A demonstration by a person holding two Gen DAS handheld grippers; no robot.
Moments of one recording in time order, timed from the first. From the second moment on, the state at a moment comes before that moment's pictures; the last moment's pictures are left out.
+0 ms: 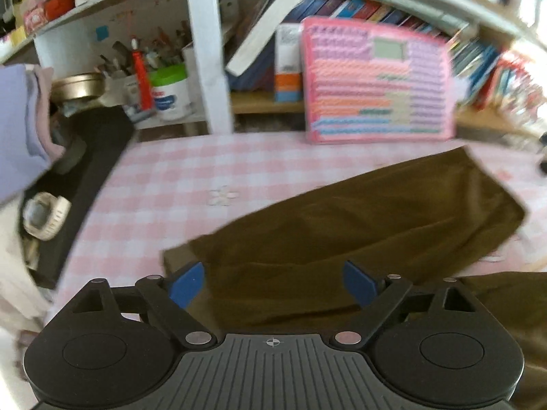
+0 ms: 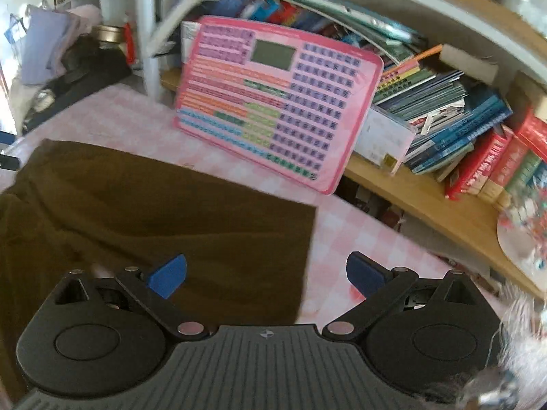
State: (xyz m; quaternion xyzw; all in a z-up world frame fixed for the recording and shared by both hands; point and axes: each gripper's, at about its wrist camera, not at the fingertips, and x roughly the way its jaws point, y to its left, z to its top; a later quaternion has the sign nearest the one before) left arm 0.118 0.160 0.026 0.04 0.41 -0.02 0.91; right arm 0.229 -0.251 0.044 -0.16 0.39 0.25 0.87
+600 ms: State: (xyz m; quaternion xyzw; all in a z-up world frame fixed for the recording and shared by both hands) left arm 0.186 0.182 -0.003 0.07 0.44 0.03 0.89; right arm 0.360 -0.251 -0.025 -0.16 0.42 0.32 0.84
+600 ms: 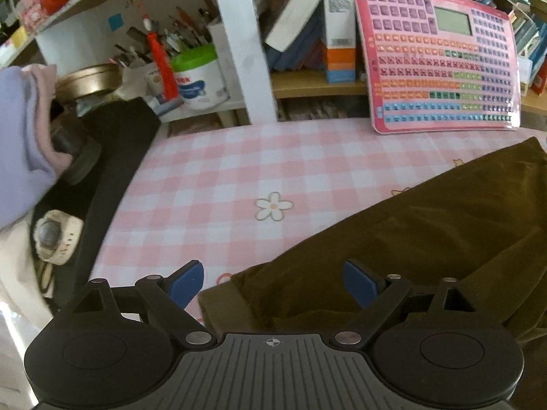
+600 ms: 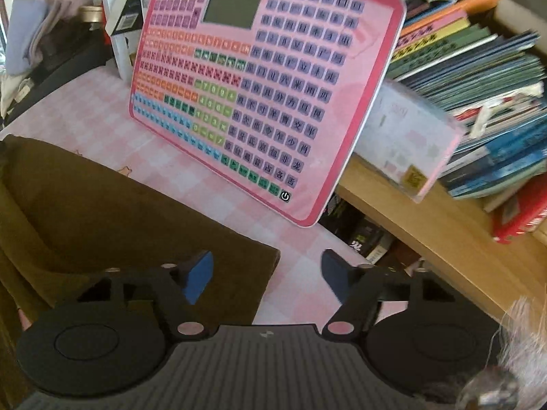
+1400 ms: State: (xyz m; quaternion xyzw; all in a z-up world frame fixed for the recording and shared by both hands) left arm 0.233 0.175 -0.042 0.14 0.49 -0.10 0.86; right arm 0.386 -0.241 -0.062 -0.16 0.44 0.35 0.81
